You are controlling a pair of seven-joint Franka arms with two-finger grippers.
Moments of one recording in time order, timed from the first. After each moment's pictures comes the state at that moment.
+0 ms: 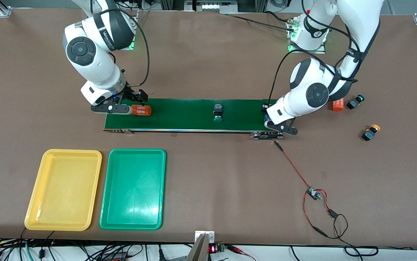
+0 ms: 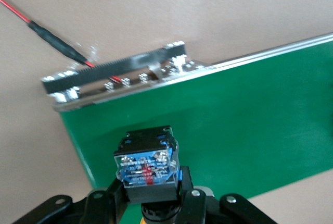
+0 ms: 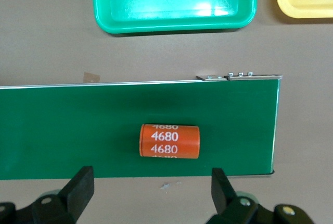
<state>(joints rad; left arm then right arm) 0.00 0.35 -0.40 -2.08 -0.12 2.26 -0.08 0.08 0.09 0.35 -2.06 -0.01 2.10 0.49</state>
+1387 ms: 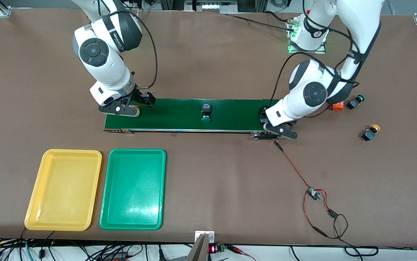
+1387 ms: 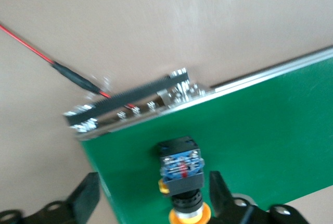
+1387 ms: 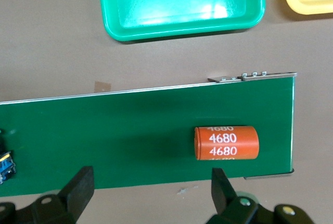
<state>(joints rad) -0.02 0.33 -0.38 -2.02 -0.06 2.26 -0.07 0.13 0.14 0.35 -2.01 -0.04 2.11 0.61</state>
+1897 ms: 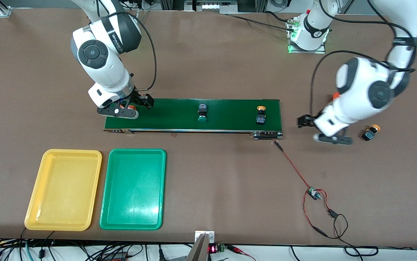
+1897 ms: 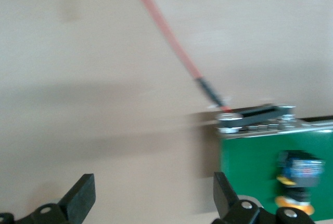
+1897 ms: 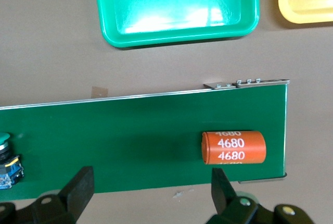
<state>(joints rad) 0.25 0.25 -0.35 -2.01 -0.05 2.14 -0.06 0.13 0.16 0.35 -1.97 -0.06 2.08 0.61</state>
